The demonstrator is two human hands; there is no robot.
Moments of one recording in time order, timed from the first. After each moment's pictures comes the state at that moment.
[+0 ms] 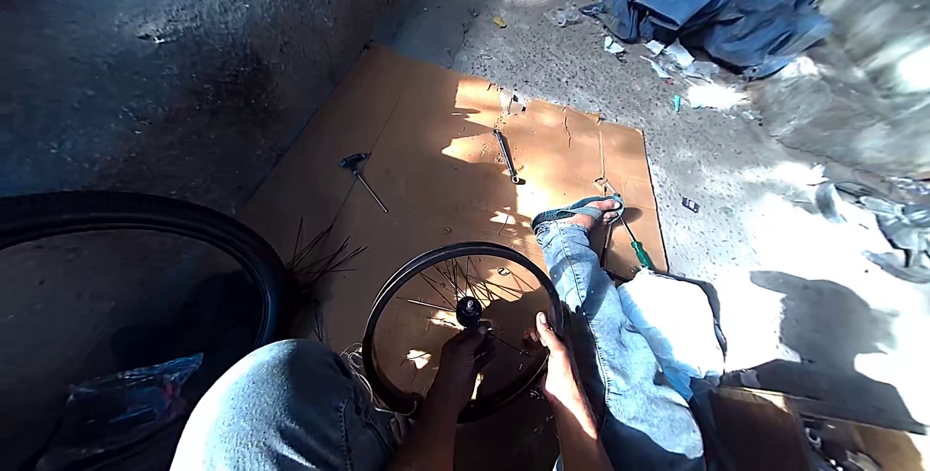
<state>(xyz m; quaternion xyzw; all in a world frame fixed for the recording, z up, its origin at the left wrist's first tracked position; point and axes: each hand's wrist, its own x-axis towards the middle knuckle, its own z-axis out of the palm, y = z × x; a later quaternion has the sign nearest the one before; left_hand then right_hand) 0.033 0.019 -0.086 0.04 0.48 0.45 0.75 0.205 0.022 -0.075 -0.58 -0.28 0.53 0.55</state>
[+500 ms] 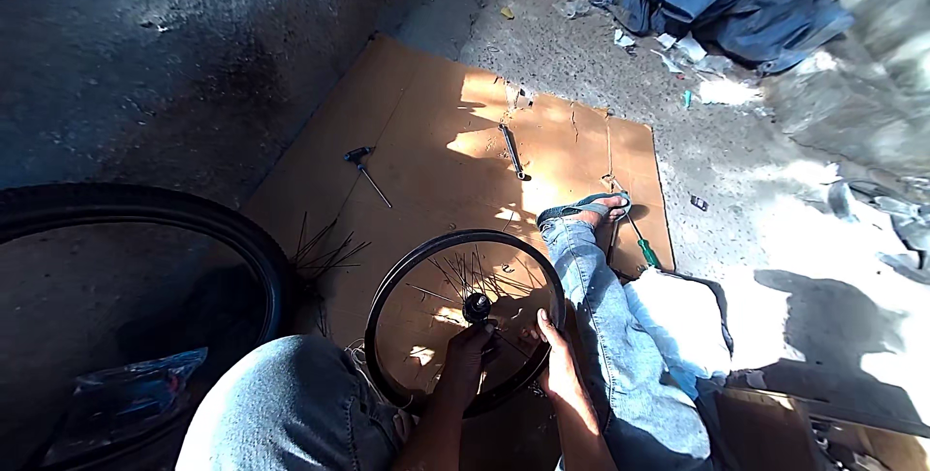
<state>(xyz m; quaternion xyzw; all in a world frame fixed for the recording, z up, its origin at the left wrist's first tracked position) 0.034 0.020 -0.089 0.07 0.48 0.45 0.75 0.199 0.026 -0.082 -0.54 -0.20 0.60 0.56</state>
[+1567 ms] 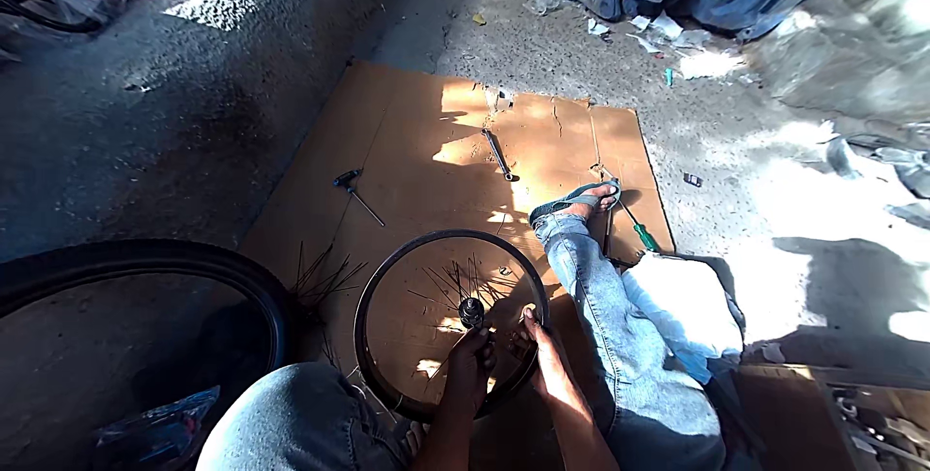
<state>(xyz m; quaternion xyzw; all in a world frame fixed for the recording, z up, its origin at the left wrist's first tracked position) 0.035 0.022 -0.094 0.01 0.44 0.50 0.75 0.175 0.027 -0.084 -0.57 -0.15 0.60 0.54</state>
